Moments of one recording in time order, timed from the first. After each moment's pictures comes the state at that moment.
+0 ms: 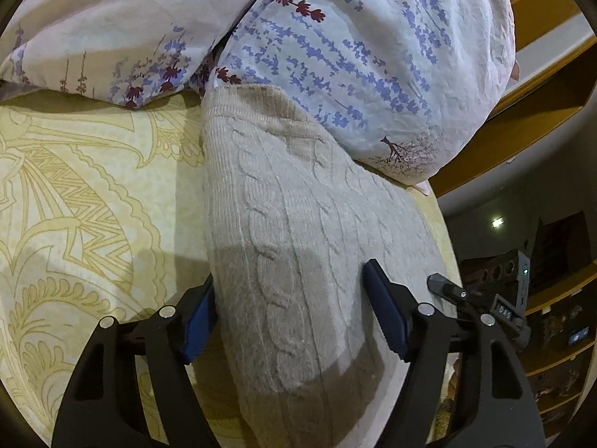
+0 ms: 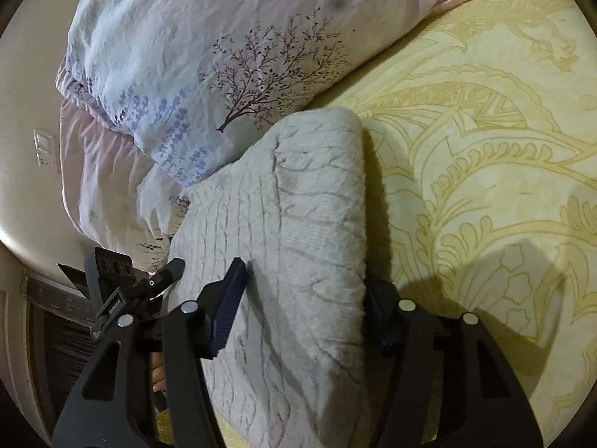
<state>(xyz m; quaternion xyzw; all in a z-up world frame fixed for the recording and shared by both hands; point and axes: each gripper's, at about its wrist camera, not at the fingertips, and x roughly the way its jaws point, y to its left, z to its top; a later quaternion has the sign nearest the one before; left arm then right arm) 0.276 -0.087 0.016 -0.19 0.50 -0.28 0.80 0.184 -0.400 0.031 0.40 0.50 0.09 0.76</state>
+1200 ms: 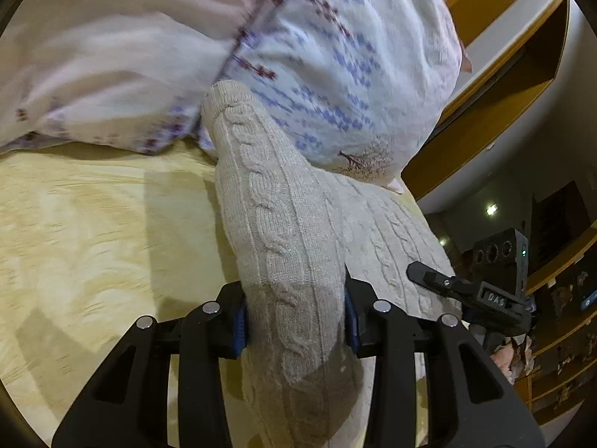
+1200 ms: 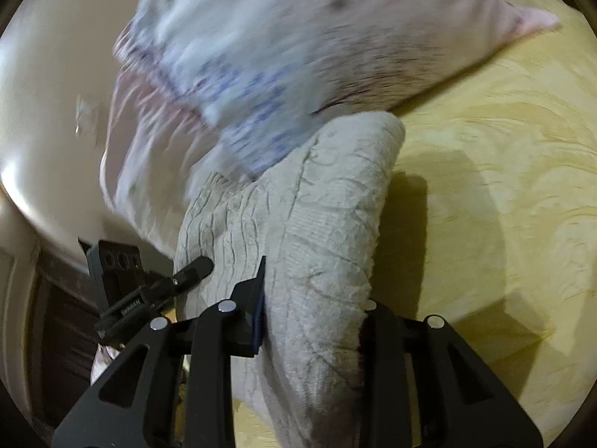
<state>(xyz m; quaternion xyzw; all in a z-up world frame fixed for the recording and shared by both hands) 0.236 -0.043 0.058 -0.17 0.44 -0.32 0.82 0.178 -0.333 0.076 0.37 0.46 0.17 0.79</state>
